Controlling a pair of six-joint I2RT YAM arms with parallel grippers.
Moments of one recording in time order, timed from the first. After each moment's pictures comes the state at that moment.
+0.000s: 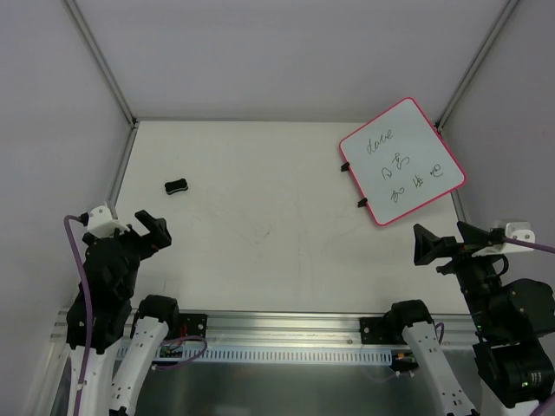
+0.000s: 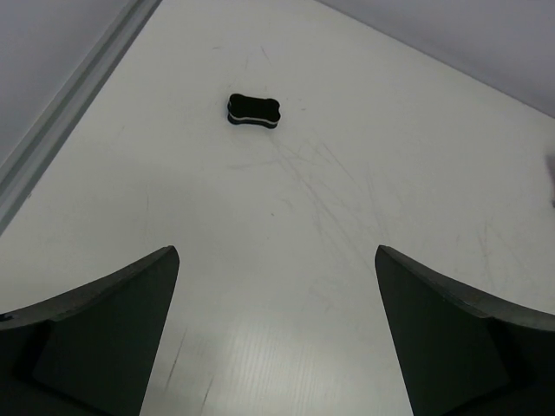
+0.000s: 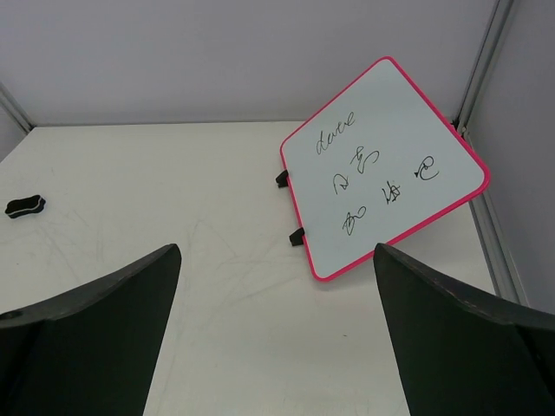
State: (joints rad) left arm -0.15 0.27 0.85 -0.85 -0.32 -0.39; right arm 0.18 0.29 1.18 -0.88 0.04 0.10
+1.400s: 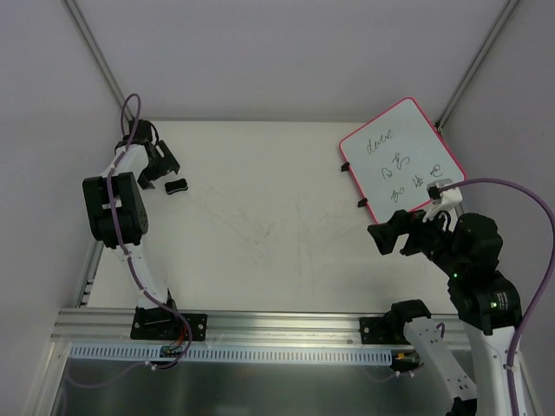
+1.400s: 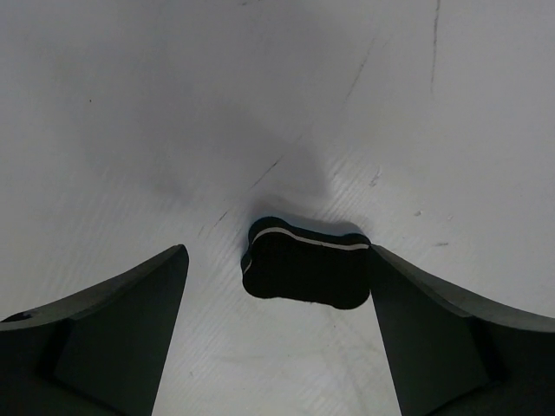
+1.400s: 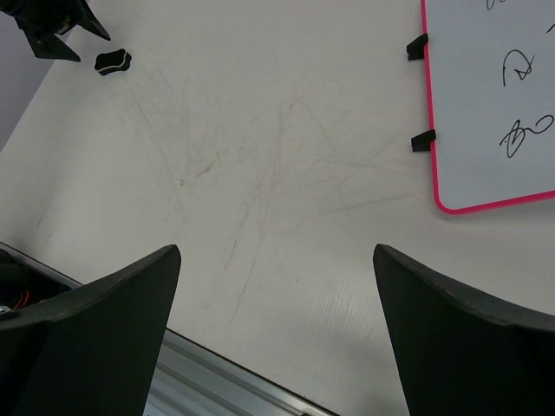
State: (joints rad) left arm 0.18 2.00 1.52 -0.58 -0.07 -0.43; right arm 0.20 0.52 1.06 -0.91 -0.28 0.19
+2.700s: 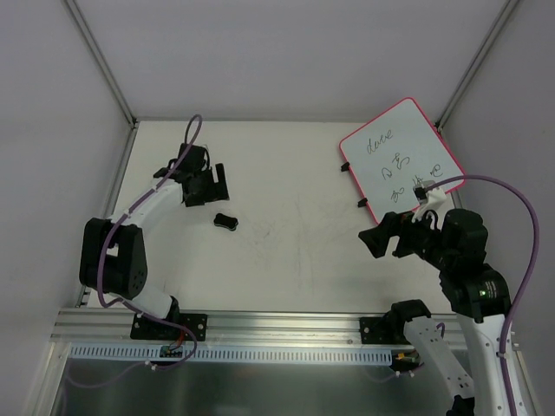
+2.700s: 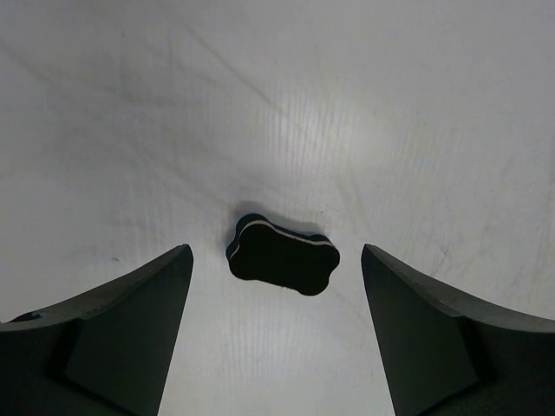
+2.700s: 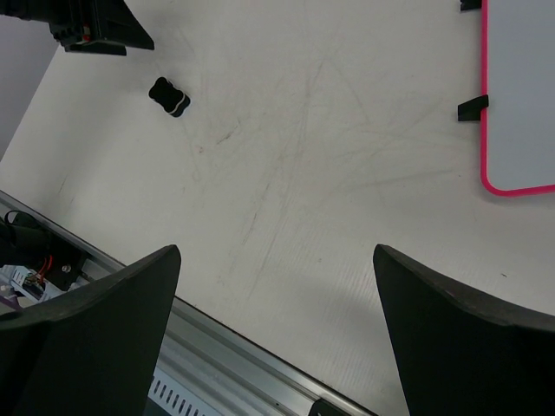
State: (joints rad) left arm -0.21 1.55 1.10 -0.50 0.06 -0.37; right arm 0.20 0.54 0.97 -0.90 -0.38 0.20
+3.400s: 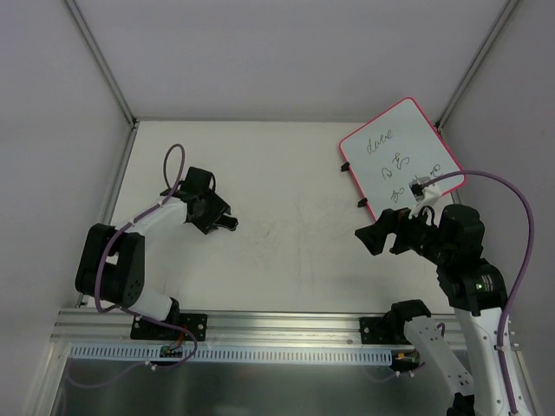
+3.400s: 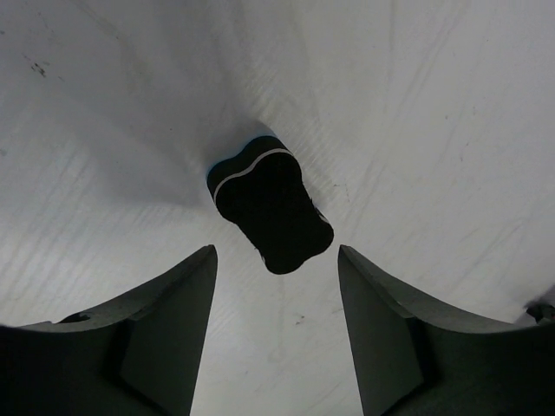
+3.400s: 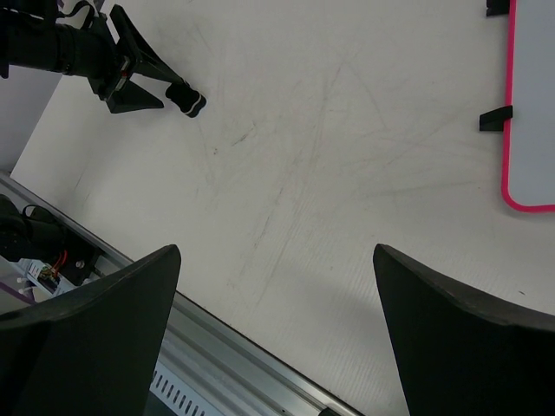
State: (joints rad) left arm -0.27 1.49 0.86 -0.46 -0.03 -1.09; right arm 0.20 0.58 0.97 -0.85 -0.43 0.20
